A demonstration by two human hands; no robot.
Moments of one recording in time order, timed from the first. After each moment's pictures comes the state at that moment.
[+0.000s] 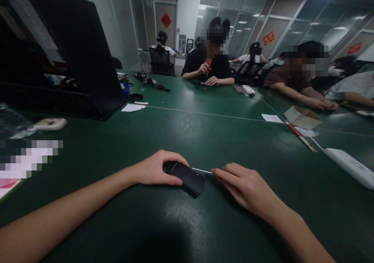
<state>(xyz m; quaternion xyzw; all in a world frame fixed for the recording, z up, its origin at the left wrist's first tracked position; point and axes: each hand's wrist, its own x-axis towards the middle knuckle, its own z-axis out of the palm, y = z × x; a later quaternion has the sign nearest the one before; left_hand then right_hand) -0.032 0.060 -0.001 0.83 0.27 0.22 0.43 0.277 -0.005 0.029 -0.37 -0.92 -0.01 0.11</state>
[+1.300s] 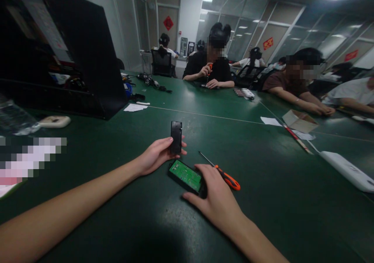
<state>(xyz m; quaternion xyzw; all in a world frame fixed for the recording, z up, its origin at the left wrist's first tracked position) -0.022 0.067 -0.011 0.41 0.24 0.46 0.75 0.201 -0.026 -0.003 -0.51 -0.81 0.15 0.27</state>
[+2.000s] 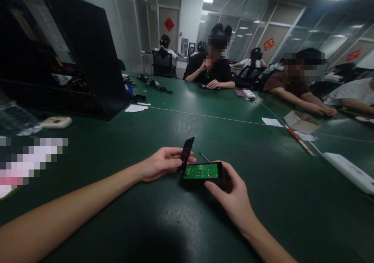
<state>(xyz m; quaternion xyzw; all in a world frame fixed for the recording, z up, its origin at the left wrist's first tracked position) -0.021 0.053 -0.015 0.49 0.18 0.35 0.78 0.211 -0.026 0.002 -0.49 -0.60 0.39 0.50</state>
